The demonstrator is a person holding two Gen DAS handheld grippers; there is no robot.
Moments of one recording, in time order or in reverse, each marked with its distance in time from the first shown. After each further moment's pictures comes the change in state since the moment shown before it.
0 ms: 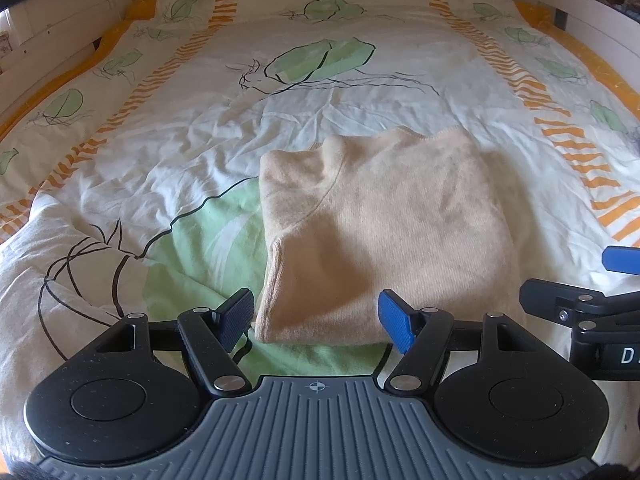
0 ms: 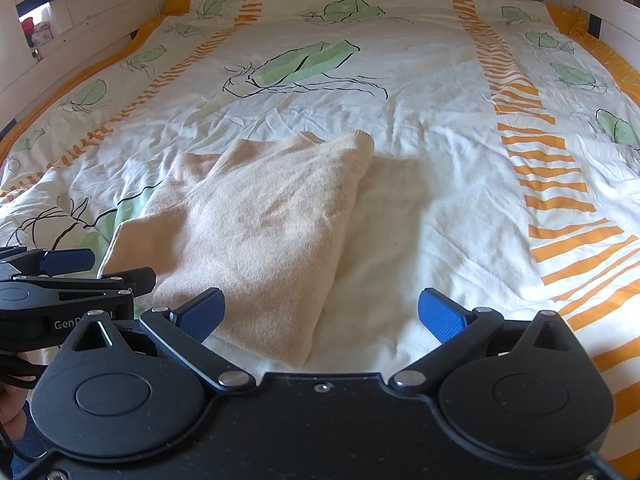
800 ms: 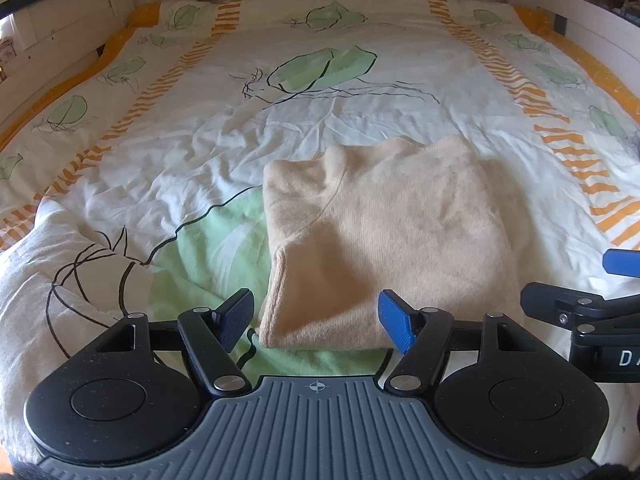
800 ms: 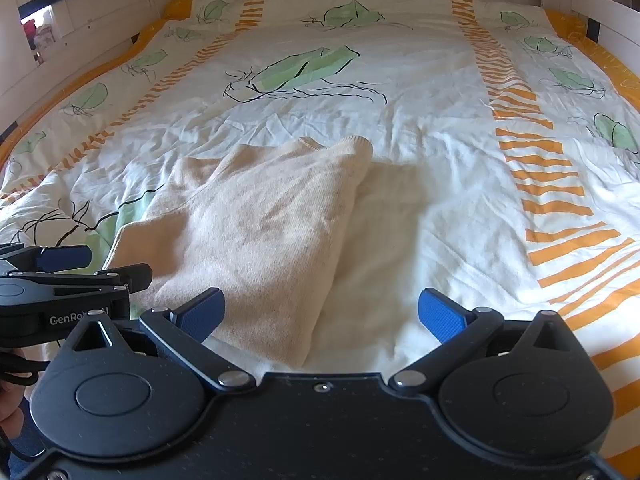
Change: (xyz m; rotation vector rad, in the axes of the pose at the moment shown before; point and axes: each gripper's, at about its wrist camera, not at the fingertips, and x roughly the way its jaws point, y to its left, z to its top) left arm -0.005 0.003 0.001 0.002 -0.023 0.004; right arm -0.004 -0.001 0.000 -0.003 -0.016 -0.003
